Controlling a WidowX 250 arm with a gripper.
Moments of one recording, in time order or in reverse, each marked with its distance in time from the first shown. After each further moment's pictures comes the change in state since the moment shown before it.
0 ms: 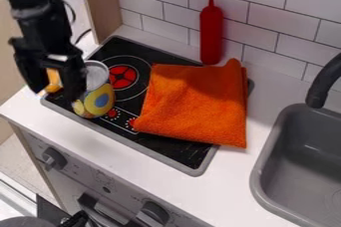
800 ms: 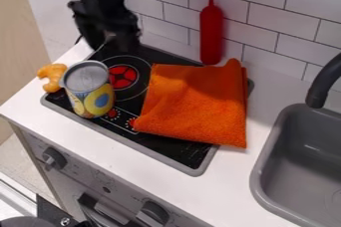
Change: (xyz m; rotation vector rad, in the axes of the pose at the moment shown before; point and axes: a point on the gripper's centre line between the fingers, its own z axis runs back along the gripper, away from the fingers) arm 0.074 -0.031 0.020 0.004 -0.247 -0.069
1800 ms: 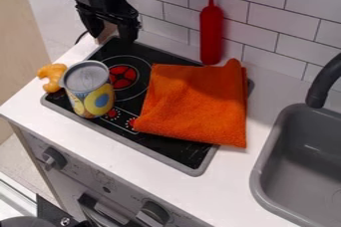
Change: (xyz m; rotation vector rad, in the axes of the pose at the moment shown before) arm 0.042 0.021 -0.019 0.101 -0.089 -0.030
